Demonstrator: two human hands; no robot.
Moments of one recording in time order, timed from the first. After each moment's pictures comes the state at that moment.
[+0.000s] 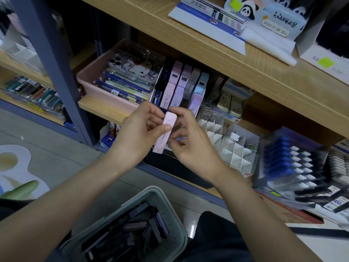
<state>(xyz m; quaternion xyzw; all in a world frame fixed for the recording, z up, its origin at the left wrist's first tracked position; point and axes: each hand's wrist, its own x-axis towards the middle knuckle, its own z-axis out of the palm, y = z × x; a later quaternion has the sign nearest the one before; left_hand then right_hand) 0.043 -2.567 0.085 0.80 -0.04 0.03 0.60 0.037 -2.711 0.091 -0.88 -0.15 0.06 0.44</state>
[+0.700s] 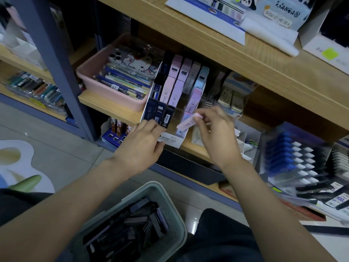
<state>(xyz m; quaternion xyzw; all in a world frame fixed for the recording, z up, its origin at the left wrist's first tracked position) 0.040 -2.572 0.029 0.95 -0.19 0.02 0.25 0.052 -2.755 0.081 -0.95 -0.10 -0.13 0.26</state>
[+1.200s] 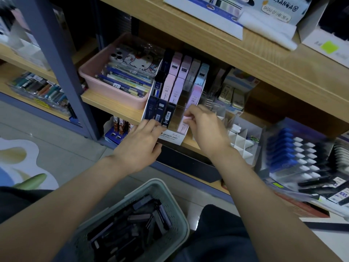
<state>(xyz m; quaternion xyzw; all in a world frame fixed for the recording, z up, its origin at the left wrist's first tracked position) 0.037 -2.563 0.023 0.94 -0.23 0.01 0.23 0.063 -2.740 0.080 -0.98 -0.13 -0.06 0.14</state>
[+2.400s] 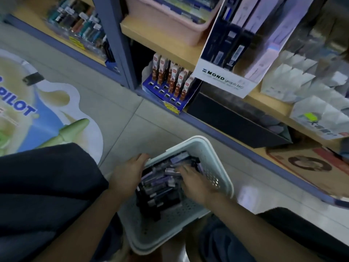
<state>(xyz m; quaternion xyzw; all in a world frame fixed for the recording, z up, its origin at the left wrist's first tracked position) -0.118 -2.473 -0.153 0.95 -0.01 -0.19 0.24 -0.096 -2.694 -0.154 -0.90 -0.25 0.35 0.12</state>
